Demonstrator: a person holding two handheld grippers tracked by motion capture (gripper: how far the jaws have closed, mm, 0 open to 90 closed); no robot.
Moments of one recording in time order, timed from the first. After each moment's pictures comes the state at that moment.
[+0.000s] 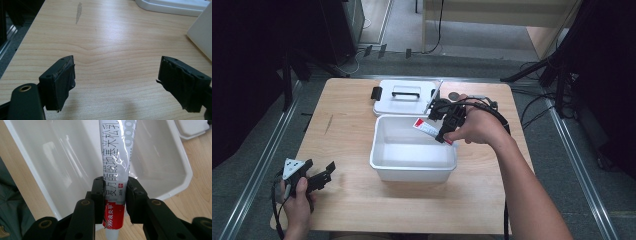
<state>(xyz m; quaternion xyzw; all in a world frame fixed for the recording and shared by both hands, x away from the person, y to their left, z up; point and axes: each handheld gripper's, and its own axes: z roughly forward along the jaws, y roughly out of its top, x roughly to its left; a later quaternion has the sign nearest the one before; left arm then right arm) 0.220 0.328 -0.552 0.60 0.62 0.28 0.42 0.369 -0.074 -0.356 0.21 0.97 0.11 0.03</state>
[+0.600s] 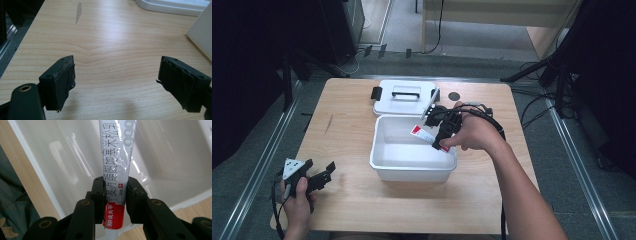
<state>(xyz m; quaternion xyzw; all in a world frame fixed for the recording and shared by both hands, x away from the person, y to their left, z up) 0.220 0.328 -0.552 0.60 0.62 0.28 0.42 0.362 -0.068 -0.373 0.22 0.97 0.10 0.00</state>
